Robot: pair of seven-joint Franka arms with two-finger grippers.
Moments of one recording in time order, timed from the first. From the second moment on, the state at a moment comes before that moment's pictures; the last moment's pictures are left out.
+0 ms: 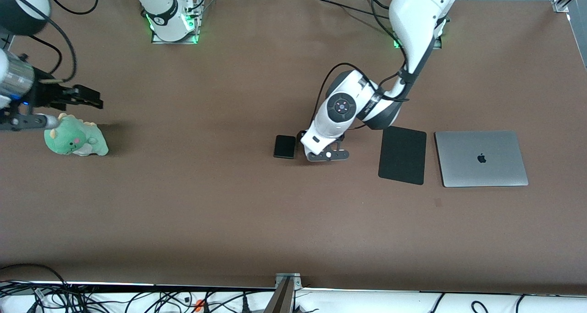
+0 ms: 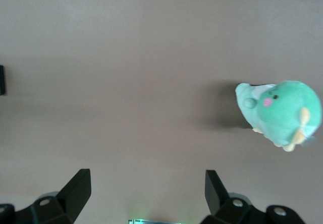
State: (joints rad) left arm -0.51 0.70 -0.19 -1.61 -0.06 2.29 -0.70; right arm 0.13 0.16 -0.09 -1.56 0.03 1.53 -0.04
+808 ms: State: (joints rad) left arm -0.53 0.79 -0.17 -1.61 0.04 2.39 -0.70; right arm 0.20 0.31 -0.09 -1.57 0.12 1.66 0.10
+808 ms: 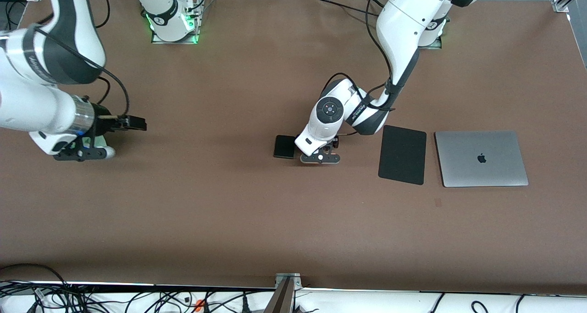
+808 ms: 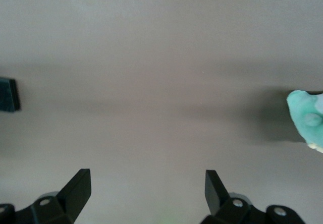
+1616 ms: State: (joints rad) left arm -0.50 0.73 -0.16 -1.56 0.04 2.22 -0.70; right arm 0.32 0.38 -0.09 -1.57 0.13 1.78 0.39
